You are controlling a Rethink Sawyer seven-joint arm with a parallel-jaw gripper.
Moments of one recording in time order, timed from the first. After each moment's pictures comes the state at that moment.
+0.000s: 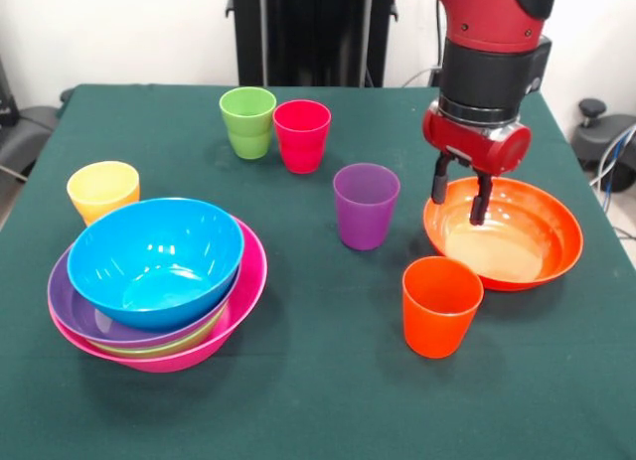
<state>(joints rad) 0.03 -0.49 -0.08 1.67 0.23 0.24 2.46</state>
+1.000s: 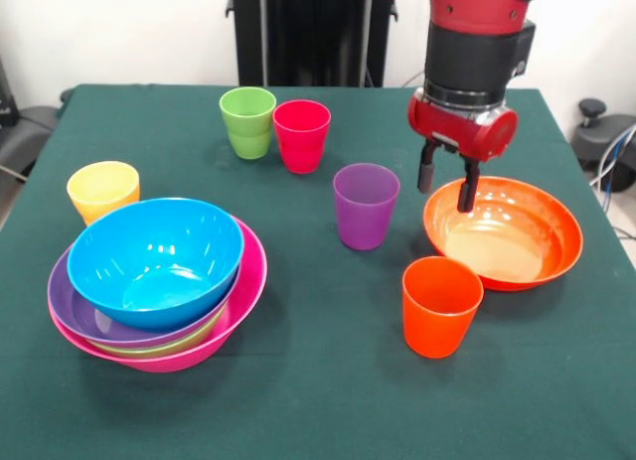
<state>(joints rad) -0.02 -0.55 -0.05 1.70 0.15 0.24 2.46</state>
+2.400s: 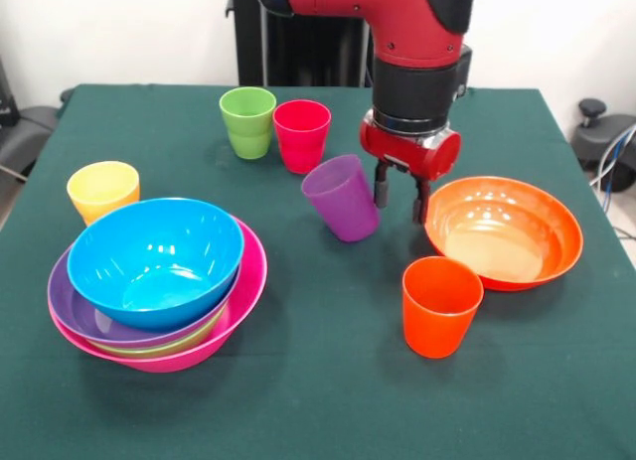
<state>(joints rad) -0.19 -0.49 0.07 1.70 -0.08 0.24 2.46</state>
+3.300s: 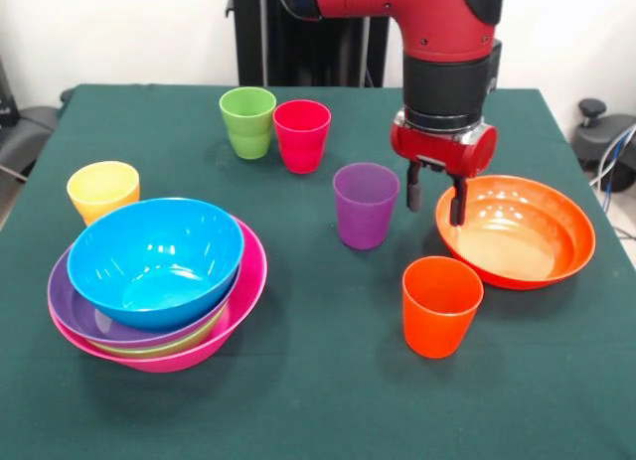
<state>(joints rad) -0.20 -0.52 0.14 1.69 -0.11 0.24 2.46</state>
